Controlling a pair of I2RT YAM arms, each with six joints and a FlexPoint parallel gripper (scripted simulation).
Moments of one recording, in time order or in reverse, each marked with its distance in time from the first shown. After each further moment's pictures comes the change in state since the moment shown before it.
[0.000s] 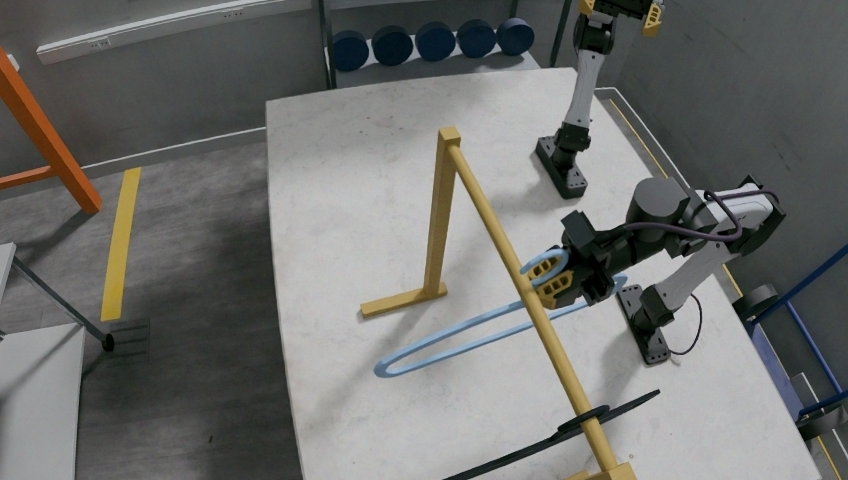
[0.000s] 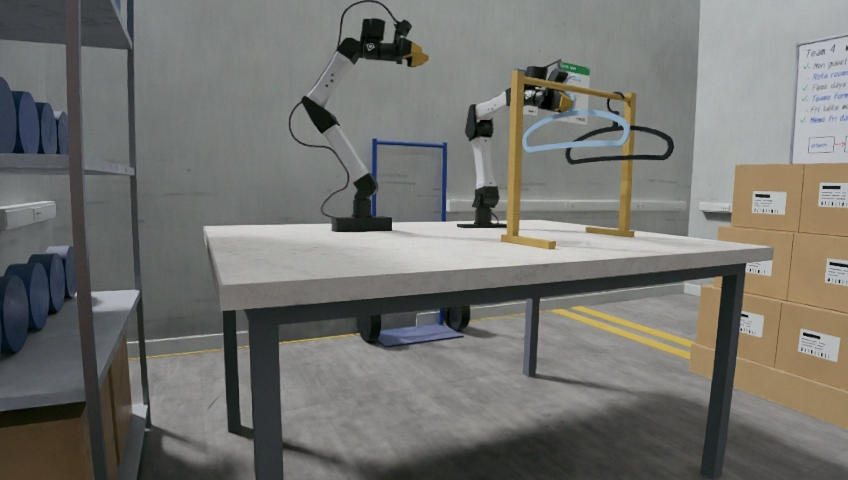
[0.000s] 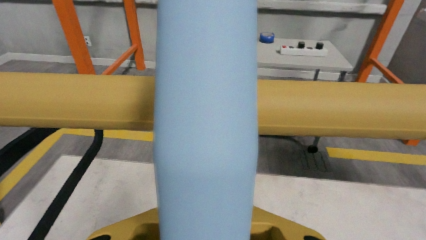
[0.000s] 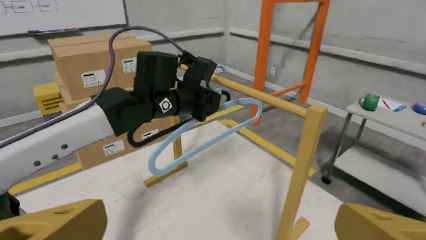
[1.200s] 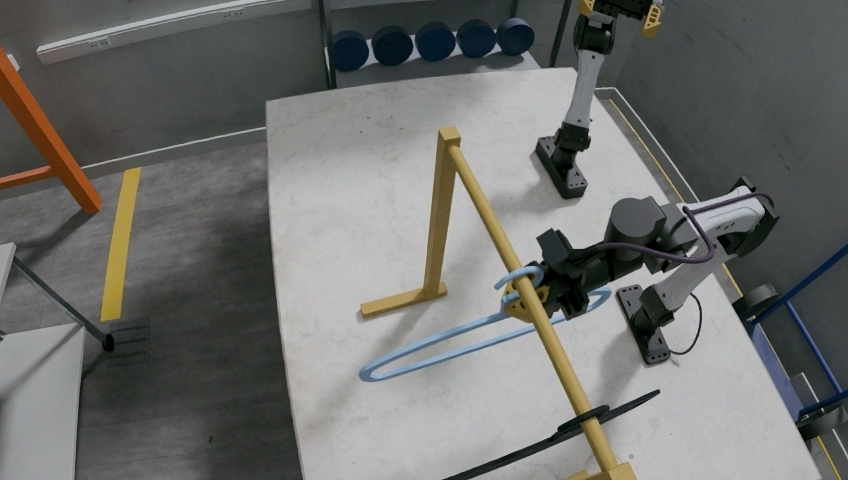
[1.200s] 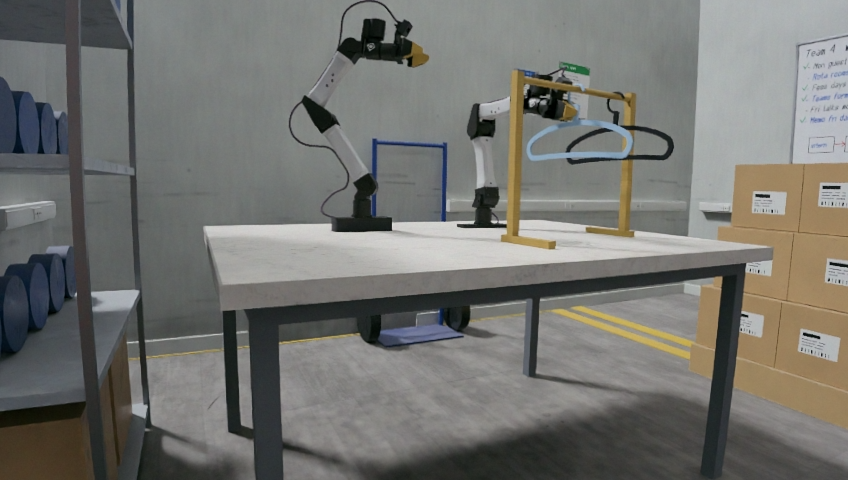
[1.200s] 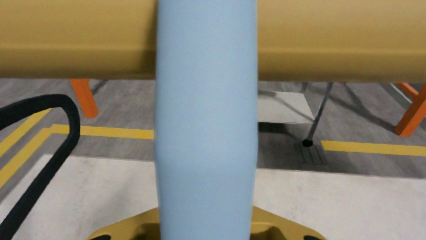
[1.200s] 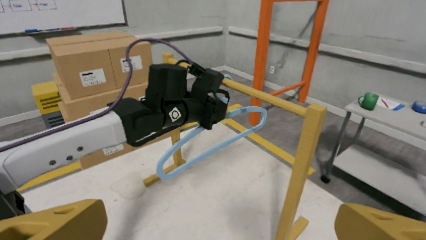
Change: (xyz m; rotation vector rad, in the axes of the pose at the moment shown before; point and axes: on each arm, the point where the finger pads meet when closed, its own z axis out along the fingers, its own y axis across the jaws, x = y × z) left arm 0.026 -0.006 0.028 0.032 0.012 0.009; right arm 0.001 0.000 0.002 0.004 0.004 -0.001
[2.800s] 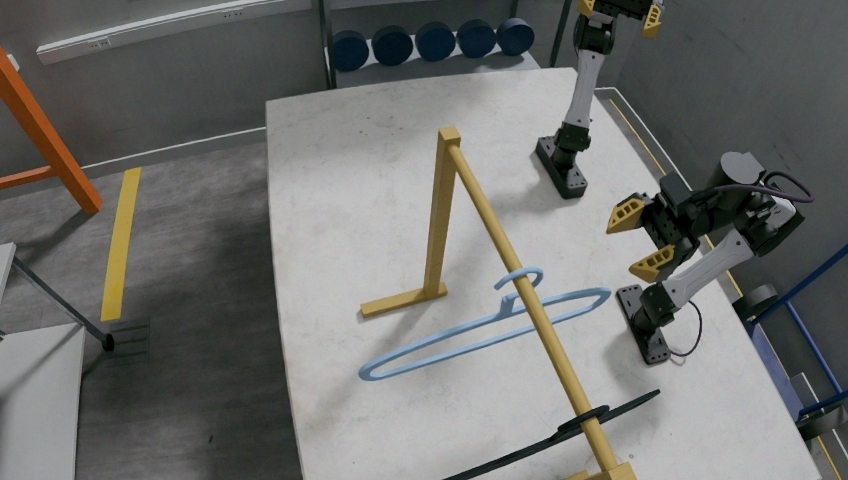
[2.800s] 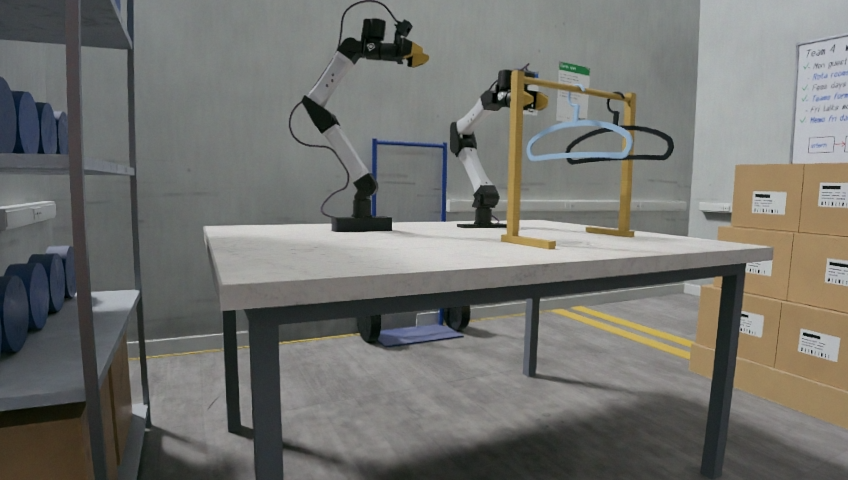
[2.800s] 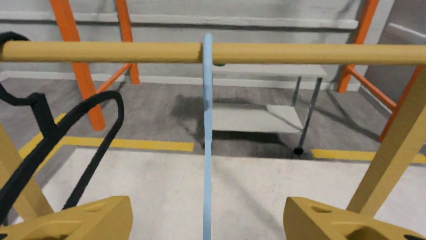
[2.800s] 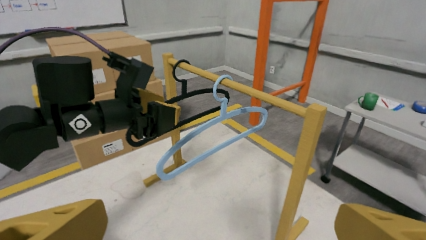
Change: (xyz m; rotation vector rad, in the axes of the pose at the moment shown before) left arm -0.019 -0.001 -0.172 0.007 -0.078 0.004; right arm 0.000 0.000 0.000 0.000 0.000 0.000
